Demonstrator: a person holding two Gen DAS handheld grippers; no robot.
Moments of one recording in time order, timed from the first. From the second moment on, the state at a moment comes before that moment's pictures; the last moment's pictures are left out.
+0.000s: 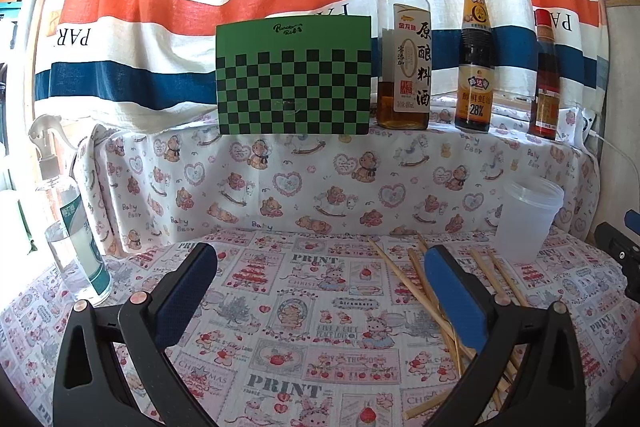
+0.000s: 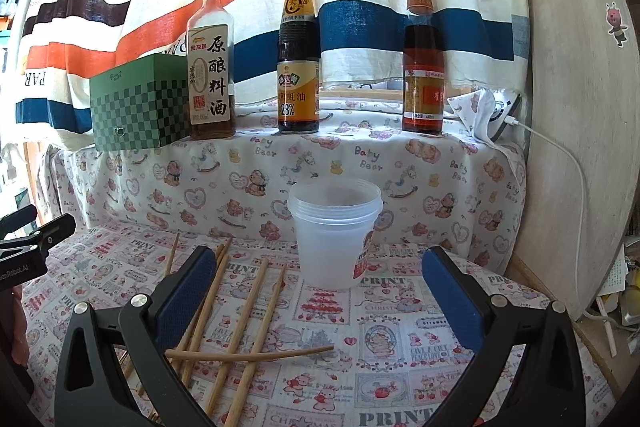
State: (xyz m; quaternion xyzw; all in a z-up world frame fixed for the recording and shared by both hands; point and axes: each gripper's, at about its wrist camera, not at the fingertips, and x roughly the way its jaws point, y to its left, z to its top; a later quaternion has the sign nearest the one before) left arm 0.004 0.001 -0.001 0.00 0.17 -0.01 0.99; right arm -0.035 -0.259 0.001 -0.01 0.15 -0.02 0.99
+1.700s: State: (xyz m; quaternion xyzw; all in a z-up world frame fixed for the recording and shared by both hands) left arm -0.001 -0.002 0.000 0.00 0.15 0.00 0.99; right arm -0.035 -0.258 0.002 -0.01 0.15 -0.02 0.99
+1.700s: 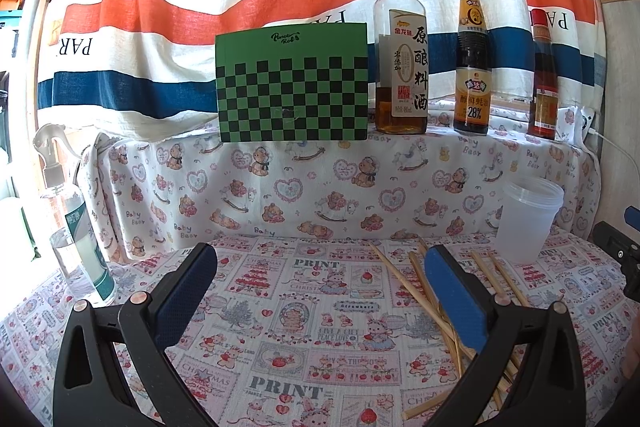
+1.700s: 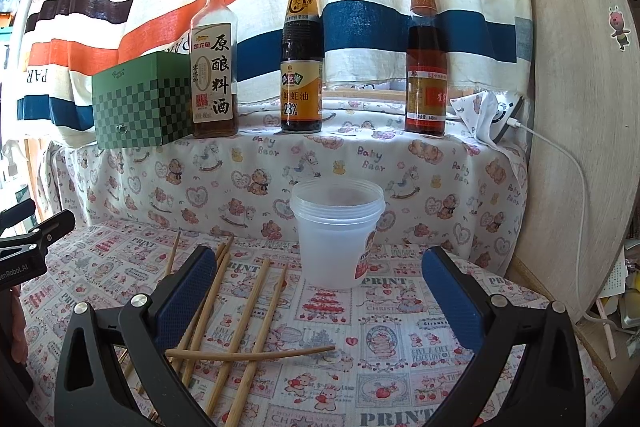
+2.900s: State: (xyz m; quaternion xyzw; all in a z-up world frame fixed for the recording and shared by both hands) left arm 0.000 0.000 -0.006 0.00 0.16 0.00 0.99; right arm -0.032 -0.260 -0.001 -0.01 0.16 -0.02 0.99
